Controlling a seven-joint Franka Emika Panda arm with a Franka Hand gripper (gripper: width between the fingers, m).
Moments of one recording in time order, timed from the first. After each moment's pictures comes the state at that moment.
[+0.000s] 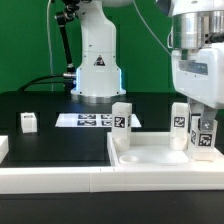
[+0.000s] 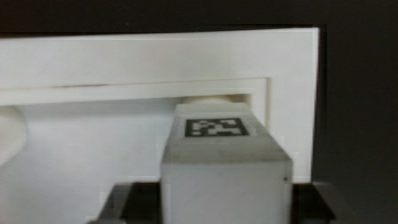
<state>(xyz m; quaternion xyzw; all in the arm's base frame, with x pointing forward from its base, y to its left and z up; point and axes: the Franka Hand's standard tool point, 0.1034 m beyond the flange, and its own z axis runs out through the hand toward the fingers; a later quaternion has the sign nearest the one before) 0.624 0.119 0.080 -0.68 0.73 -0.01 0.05</state>
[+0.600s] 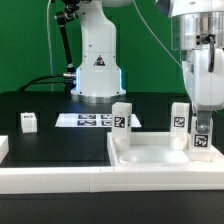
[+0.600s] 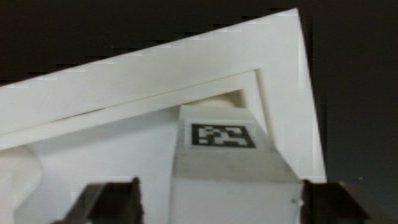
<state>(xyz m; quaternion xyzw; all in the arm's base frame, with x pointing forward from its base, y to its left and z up) 0.623 0.118 0.079 -0.64 0.77 0.00 0.05</state>
